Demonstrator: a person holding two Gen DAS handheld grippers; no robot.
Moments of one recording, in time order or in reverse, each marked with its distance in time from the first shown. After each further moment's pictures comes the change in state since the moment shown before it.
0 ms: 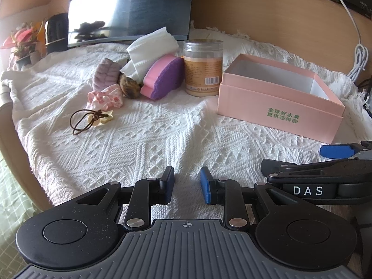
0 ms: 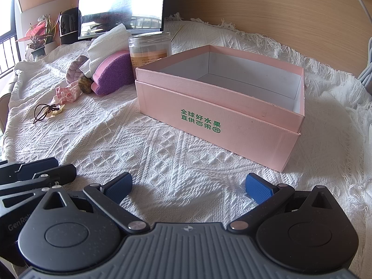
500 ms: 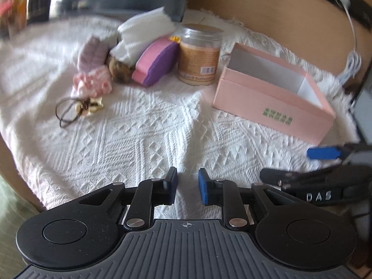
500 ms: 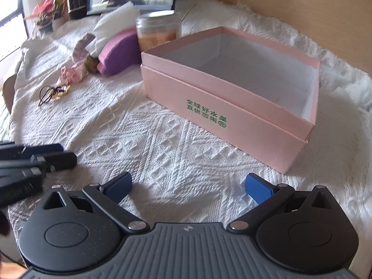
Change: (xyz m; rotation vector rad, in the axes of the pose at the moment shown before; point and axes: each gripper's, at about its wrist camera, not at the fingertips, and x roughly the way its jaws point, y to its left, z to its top) left arm 0.013 0.039 0.029 -0.072 0.159 -0.183; right arm 0.008 -0.003 0.019 -0.062 0.160 0.054
